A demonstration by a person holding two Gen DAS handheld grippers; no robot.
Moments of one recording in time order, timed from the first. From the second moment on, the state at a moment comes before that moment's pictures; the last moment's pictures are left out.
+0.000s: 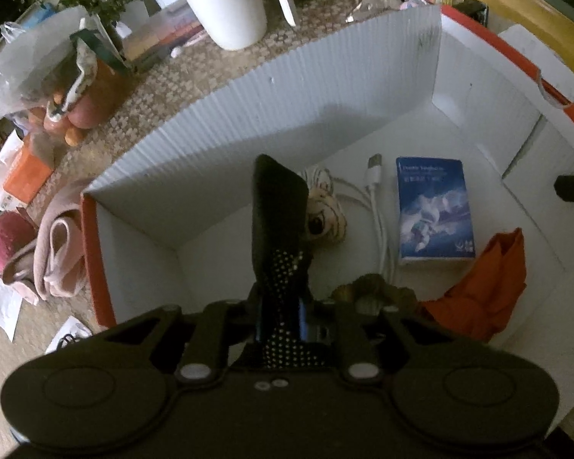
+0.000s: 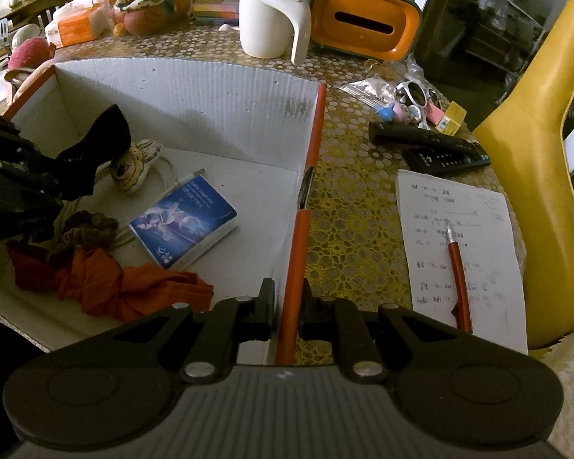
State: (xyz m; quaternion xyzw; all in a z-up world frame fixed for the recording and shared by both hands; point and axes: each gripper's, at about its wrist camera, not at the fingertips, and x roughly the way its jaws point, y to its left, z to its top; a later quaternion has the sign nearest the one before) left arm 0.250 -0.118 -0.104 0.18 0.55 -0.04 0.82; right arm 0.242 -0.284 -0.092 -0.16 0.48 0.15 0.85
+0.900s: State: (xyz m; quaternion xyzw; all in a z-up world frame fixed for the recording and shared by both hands) left arm 0.234 -0.100 -0.083 0.11 0.51 -0.09 0.85; right arm 0.242 -0.283 -0.094 -0.17 0.48 0.15 0.85
